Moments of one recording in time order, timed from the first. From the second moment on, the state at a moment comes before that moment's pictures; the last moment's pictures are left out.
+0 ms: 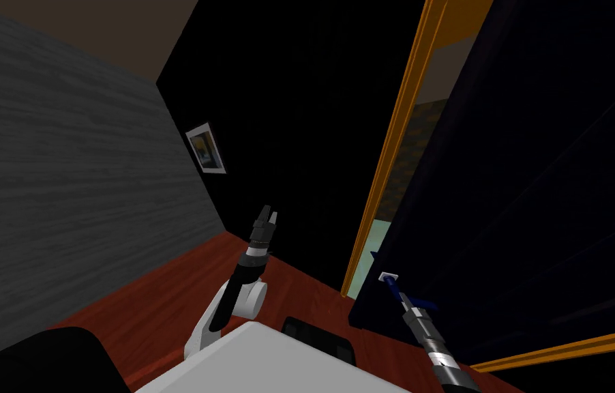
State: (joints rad) arm 0.00 -0.43 0.08 -0.48 -0.04 -1.10 -0.42
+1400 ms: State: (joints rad) arm 0.09 -0.49 0.11 -0.44 -0.03 -1.27 -0.47
